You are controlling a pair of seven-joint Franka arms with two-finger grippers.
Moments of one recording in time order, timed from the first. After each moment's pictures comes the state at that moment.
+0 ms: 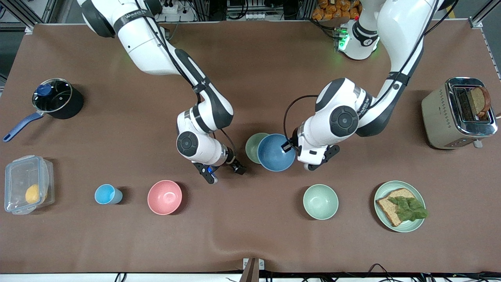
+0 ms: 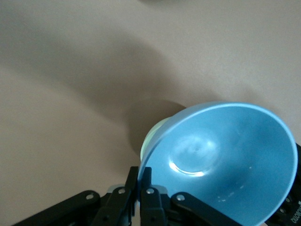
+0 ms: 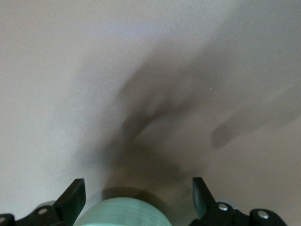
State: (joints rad) left arm -0.14 0.58 -0.49 -1.54 -0.03 2.03 -1.15; right arm 0.57 0.84 0.01 -1.39 0.47 2.29 1.13
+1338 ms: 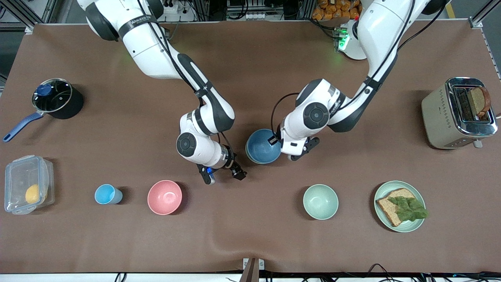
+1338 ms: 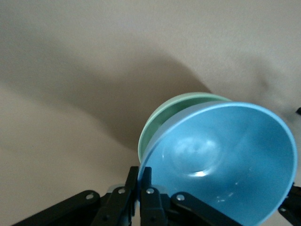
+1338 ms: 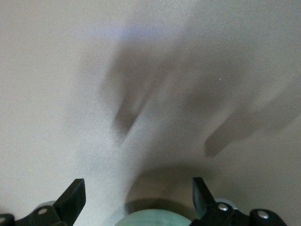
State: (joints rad) left arm -0.21 0.60 -0.49 -1.72 -0.02 2.24 -1.24; right arm 0.57 0.87 0.00 -1.39 0.53 2.38 1.26
